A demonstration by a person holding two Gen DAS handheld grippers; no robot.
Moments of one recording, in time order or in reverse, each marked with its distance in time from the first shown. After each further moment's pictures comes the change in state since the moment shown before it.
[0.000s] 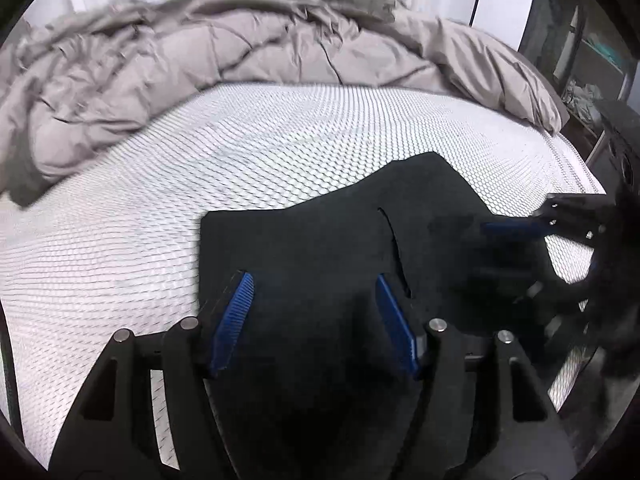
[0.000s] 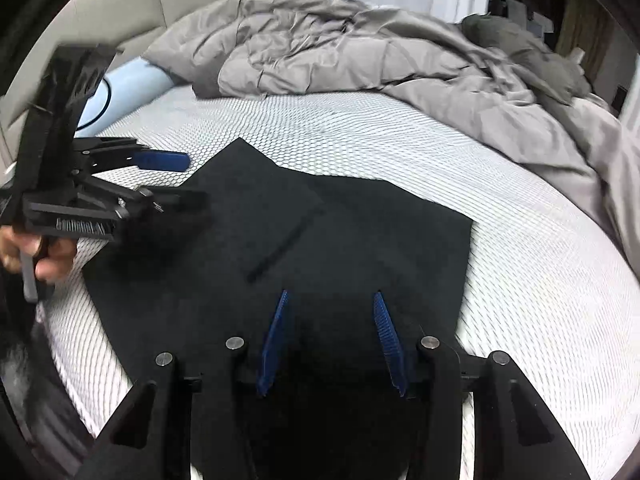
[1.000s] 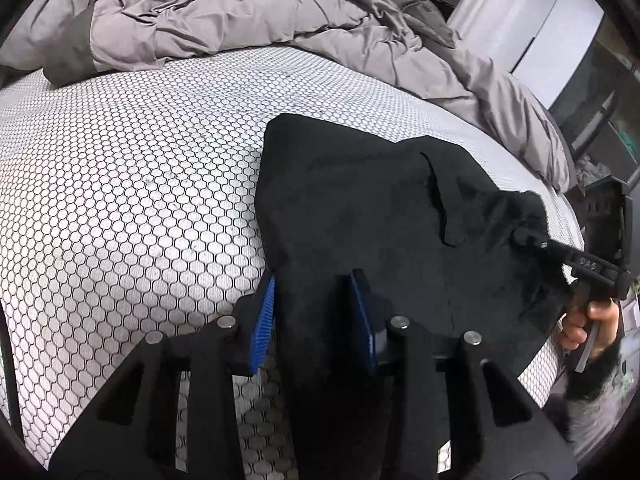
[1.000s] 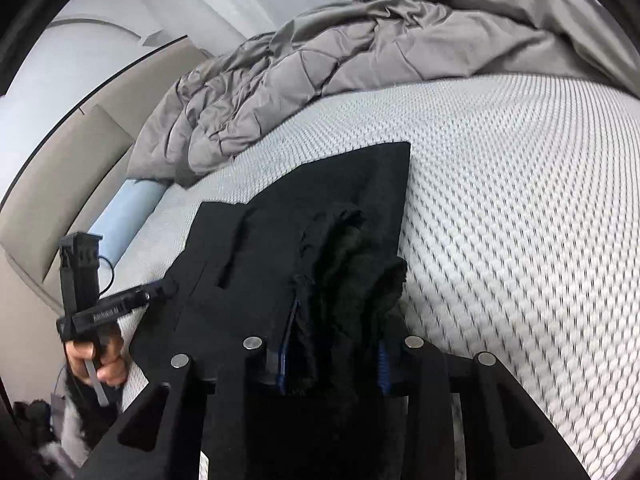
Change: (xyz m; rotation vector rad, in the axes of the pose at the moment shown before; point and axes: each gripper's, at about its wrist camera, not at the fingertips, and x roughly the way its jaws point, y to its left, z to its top) left arm -0.025 0.075 -0.070 -0.299 -0.021 -0.065; right arm -0.001 -0.100 -0.049 0.480 -0.110 0.232
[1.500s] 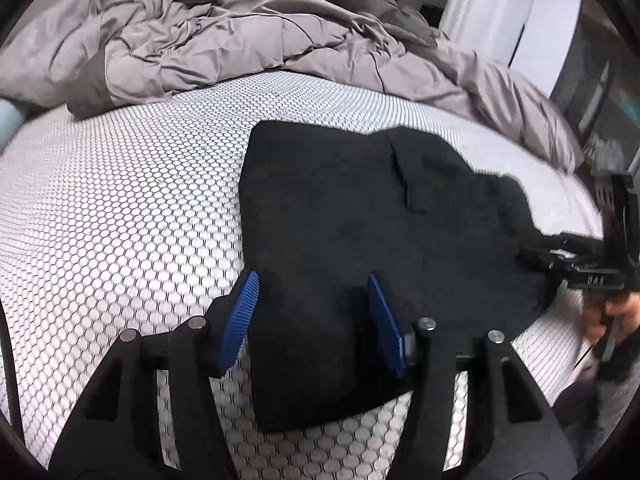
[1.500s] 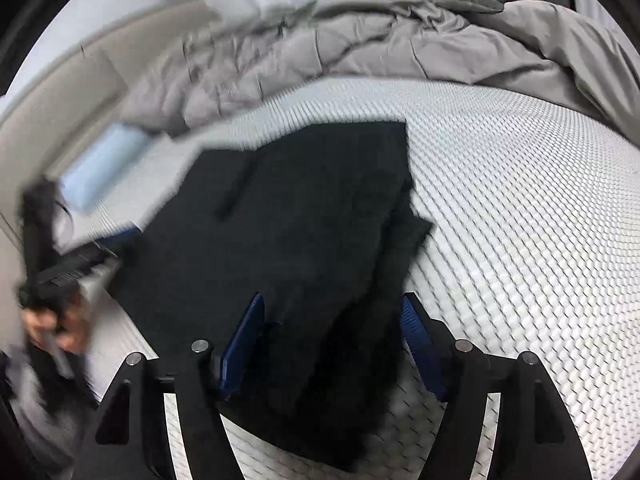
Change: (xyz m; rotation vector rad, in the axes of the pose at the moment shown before) left arm -0.037 -0.053 -0.047 0.128 -0.104 0.135; right arm -0.024 0.017 -0.039 -0.180 0.092 -0.164
